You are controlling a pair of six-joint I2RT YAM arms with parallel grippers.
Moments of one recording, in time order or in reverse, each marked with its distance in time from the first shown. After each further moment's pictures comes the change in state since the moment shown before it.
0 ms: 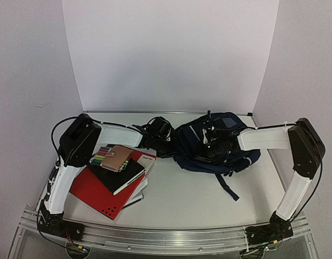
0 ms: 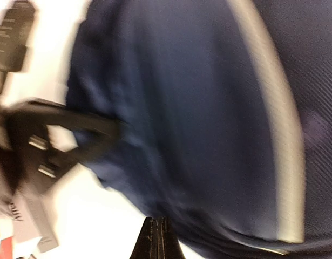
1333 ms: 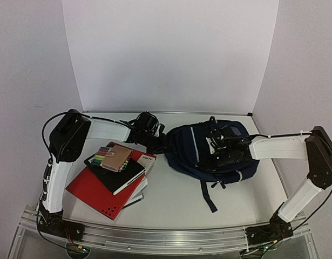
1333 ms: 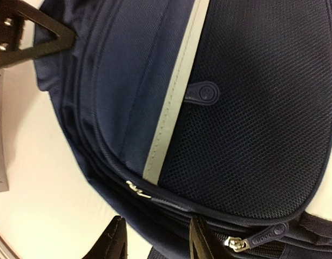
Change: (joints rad) left arm 0.104 -0.090 -0.116 0.021 0.156 0.037; right arm 0.036 -0.187 -0.172 -0.067 0.088 -0.258
